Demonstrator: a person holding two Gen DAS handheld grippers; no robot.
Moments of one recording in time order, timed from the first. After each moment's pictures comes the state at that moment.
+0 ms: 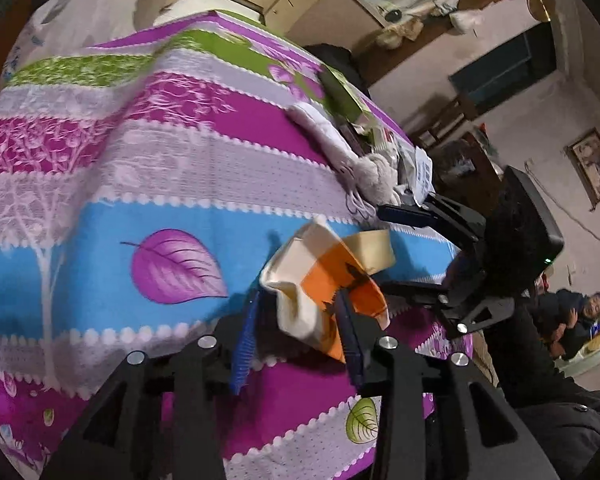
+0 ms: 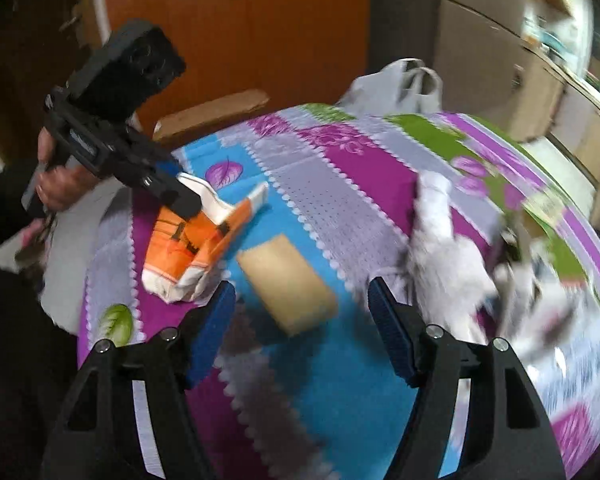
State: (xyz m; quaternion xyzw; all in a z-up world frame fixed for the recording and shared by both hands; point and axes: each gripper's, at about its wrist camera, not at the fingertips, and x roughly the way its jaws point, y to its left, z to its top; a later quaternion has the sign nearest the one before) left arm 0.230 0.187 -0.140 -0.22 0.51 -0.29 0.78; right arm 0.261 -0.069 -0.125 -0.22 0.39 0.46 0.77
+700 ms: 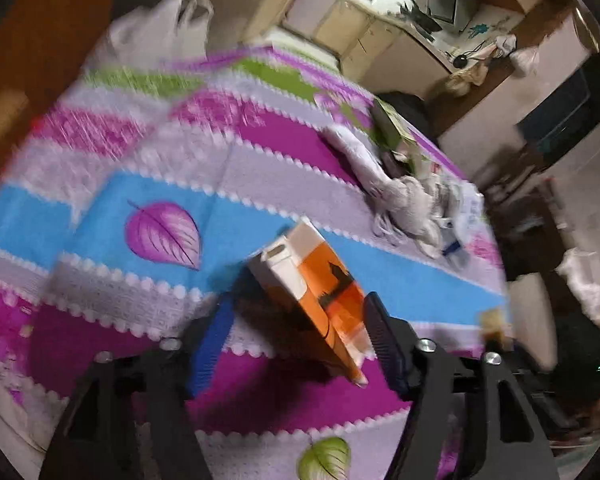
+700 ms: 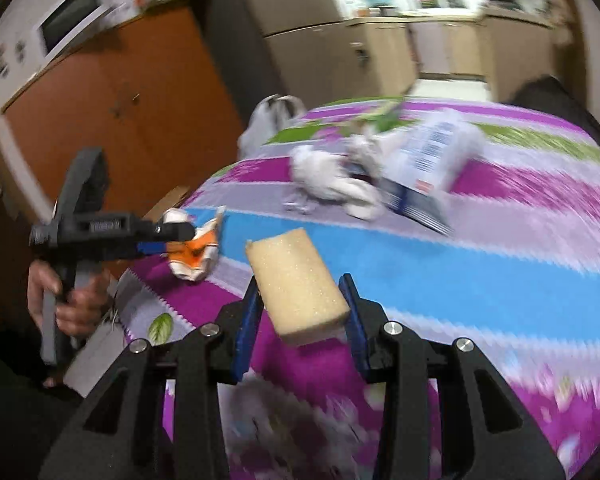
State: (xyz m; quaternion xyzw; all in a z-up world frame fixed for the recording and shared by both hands) left arm 0.196 0.123 -0.126 -0.19 0.47 -0.10 0.85; right arm 0.158 -0.202 -0.116 0.08 0.38 0.25 0.89
